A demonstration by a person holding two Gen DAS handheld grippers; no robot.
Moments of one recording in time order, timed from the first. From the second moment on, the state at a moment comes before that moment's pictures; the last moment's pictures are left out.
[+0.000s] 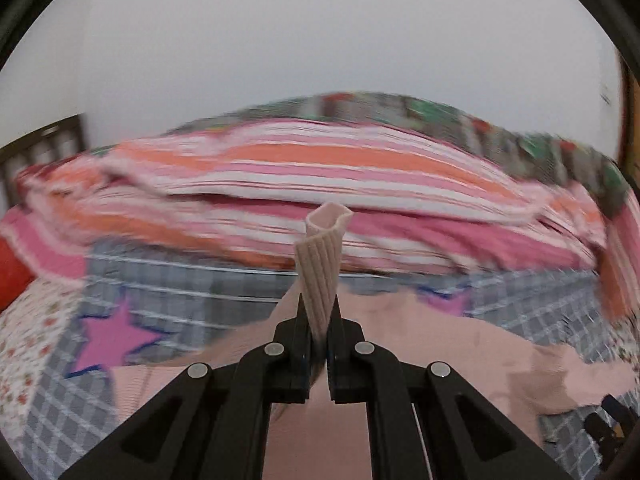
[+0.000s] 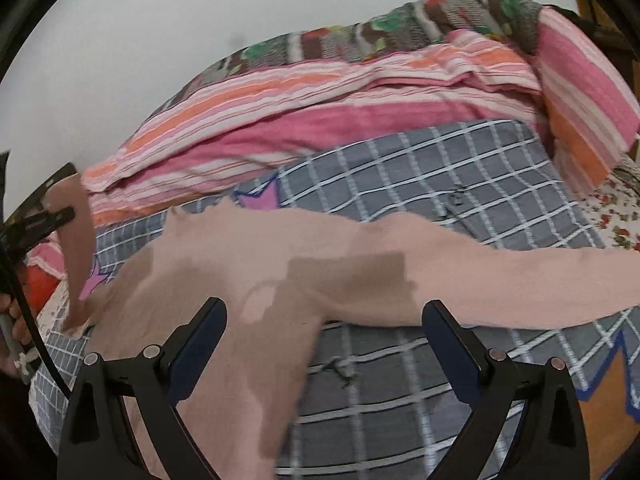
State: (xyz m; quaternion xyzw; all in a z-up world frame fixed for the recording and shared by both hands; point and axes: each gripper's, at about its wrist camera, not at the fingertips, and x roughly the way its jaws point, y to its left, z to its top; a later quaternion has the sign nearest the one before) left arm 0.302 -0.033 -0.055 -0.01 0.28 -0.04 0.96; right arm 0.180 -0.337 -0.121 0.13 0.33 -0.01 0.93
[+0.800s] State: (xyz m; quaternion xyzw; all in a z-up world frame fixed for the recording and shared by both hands) left arm 0.245 -0.045 -0.142 -0.01 0.35 -0.03 0.94; right arm 0.195 -0.353 -0.140 0.17 0.35 0.04 0.92
